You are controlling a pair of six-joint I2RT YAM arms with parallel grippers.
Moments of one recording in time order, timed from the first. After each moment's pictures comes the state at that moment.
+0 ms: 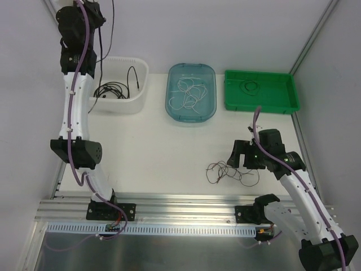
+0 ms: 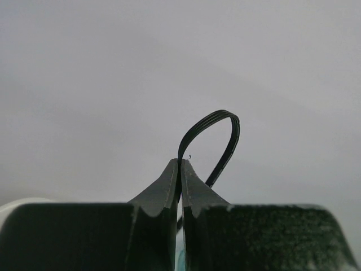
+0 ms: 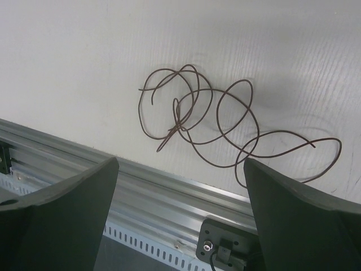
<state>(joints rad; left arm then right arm) -0.04 1.79 2.30 -0.22 -0.12 -0.41 0.29 0.78 0.77 -0.91 -0.23 0.31</state>
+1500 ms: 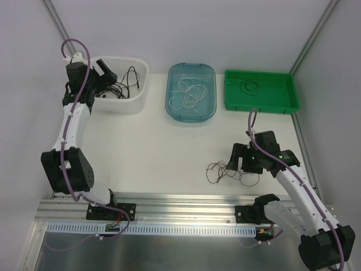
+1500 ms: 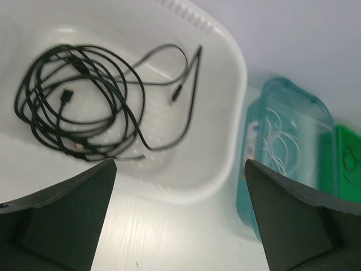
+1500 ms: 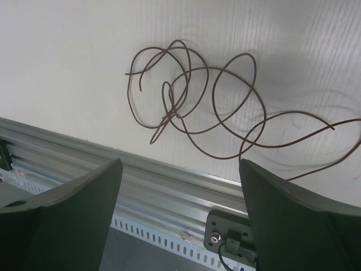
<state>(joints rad) 0.16 1.62 1.44 -0.22 0.15 -0.44 0.29 0.85 0.73 -0.92 -0.25 0.36</state>
